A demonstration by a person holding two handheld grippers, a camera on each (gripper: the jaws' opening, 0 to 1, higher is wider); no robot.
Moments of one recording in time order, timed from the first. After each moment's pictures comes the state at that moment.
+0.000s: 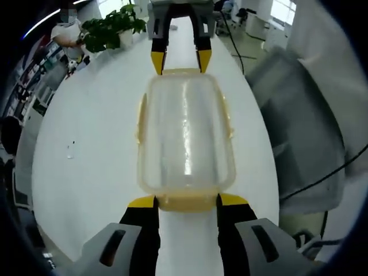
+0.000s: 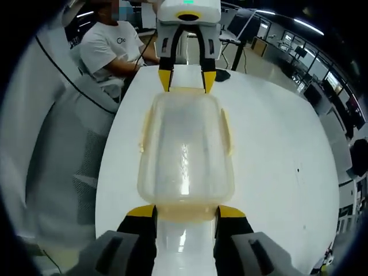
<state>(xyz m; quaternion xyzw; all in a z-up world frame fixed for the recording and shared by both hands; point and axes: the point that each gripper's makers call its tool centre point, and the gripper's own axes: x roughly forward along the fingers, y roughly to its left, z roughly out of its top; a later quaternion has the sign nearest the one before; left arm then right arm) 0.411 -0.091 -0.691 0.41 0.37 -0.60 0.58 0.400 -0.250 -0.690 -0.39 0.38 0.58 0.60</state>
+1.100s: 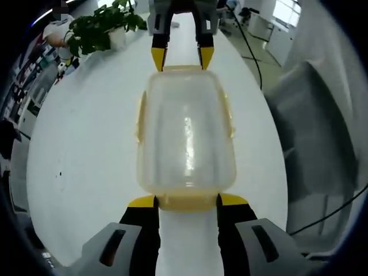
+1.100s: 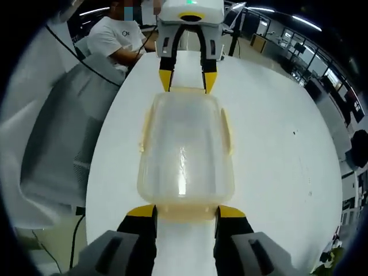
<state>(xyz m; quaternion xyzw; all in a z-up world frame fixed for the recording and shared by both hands) 0.420 -0.198 -0.726 0.41 0.38 -0.60 0.57 0.409 -0.358 -0.725 -0.40 0.38 0.58 0.60</state>
